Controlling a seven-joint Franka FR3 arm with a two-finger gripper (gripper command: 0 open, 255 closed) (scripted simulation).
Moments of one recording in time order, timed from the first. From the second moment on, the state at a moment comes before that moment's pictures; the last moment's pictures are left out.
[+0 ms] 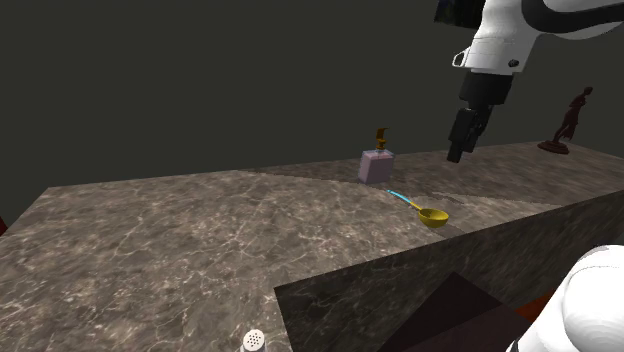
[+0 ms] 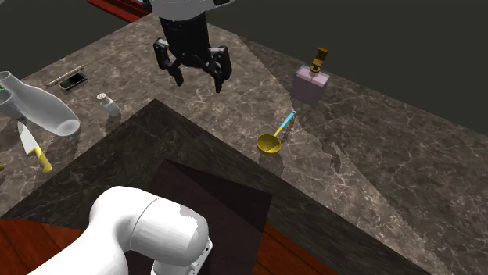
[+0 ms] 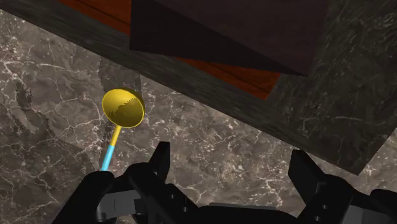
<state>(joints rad) -0.01 -0.79 0.00 -2.27 0.00 1.46 -0.11</state>
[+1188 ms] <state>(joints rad) -0.12 -0.45 -0.22 -2.40 -0.01 1.89 -0.17</state>
